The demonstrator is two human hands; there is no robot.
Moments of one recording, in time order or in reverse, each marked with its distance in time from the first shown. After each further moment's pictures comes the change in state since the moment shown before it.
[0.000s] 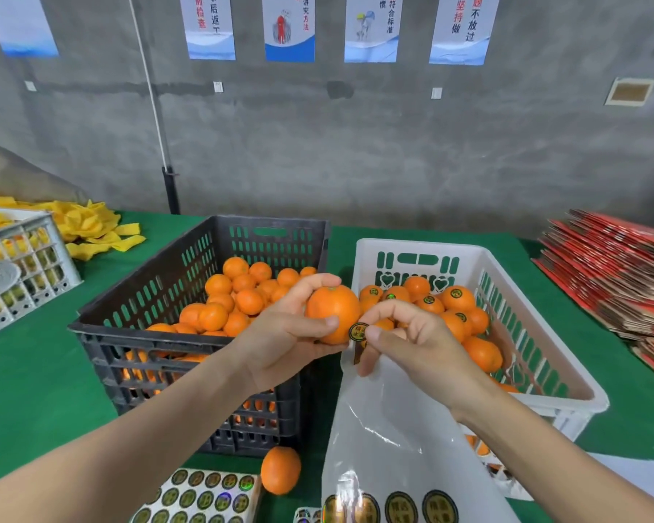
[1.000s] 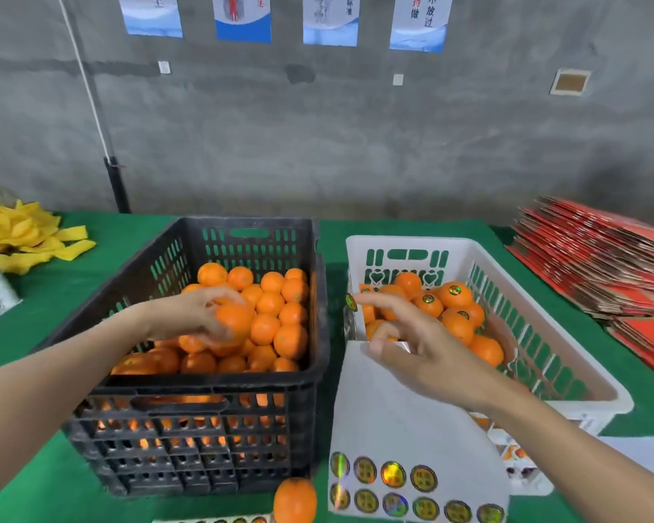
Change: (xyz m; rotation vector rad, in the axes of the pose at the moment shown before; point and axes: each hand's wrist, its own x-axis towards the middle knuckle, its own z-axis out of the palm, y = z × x) left_hand 0.069 0.041 -0.205 0.804 0.014 -0.391; right_hand 0.043 0.011 0.005 -0.428 -0.041 -0.081
